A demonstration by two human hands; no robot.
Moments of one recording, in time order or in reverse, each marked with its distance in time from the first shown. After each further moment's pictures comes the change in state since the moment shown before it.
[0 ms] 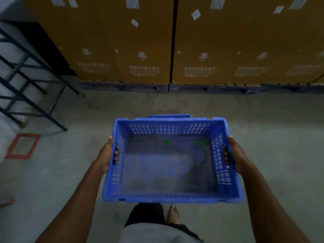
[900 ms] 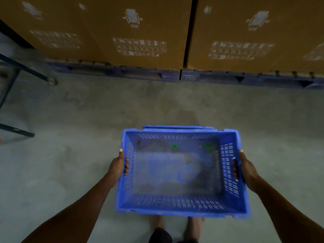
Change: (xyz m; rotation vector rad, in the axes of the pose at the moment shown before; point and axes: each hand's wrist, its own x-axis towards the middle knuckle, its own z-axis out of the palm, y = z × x) left_hand 0.539 -0.005 0.180 0.124 0.163 -0.174; right_hand 0.567 -0.018 0.114 -0.100 0.047 0.116
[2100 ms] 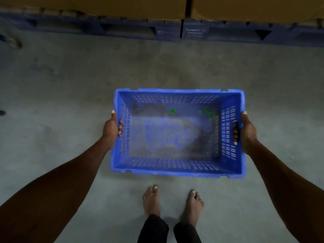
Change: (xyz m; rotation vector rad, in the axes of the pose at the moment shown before) left_hand 0.163 0.004 0.080 -0.070 0.030 0.059; right_hand 0.162 0.003 0.055 0.127 0.058 0.077
